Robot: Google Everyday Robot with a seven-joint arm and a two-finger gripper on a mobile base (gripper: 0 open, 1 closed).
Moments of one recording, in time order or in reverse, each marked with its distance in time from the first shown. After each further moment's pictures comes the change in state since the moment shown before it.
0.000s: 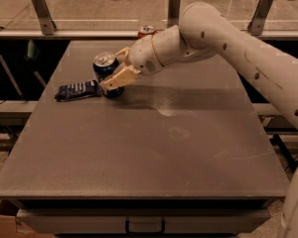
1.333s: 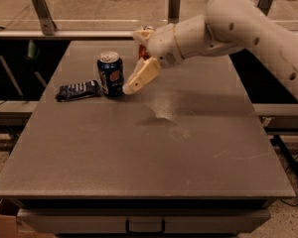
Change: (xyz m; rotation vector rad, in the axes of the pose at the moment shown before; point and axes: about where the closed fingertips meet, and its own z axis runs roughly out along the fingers) arm -0.012 -0.002 -0.054 0.087 -0.007 -0.029
